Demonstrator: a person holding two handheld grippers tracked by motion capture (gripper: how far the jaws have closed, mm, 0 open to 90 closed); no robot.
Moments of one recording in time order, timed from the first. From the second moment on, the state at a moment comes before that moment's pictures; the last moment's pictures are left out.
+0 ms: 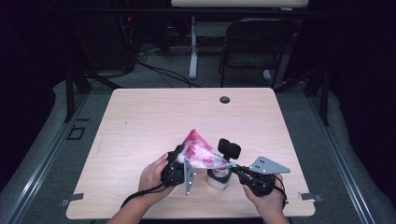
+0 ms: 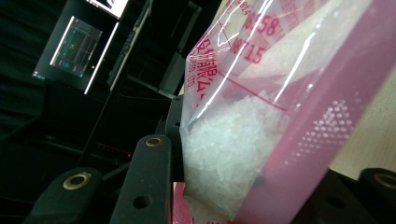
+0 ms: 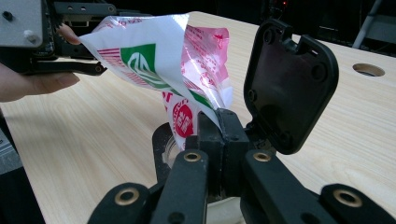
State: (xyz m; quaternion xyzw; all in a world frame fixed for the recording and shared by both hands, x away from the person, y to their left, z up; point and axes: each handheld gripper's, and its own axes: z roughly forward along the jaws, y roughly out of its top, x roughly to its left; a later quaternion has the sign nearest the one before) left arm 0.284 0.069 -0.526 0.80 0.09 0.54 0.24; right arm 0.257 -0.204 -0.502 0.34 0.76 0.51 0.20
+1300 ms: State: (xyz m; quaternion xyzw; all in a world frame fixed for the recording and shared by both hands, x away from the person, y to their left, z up) left arm 0.288 0.081 -0.540 0.84 0.16 0.44 0.27; right arm 0.254 -0.197 -0.496 0.32 0.76 0.52 0.21
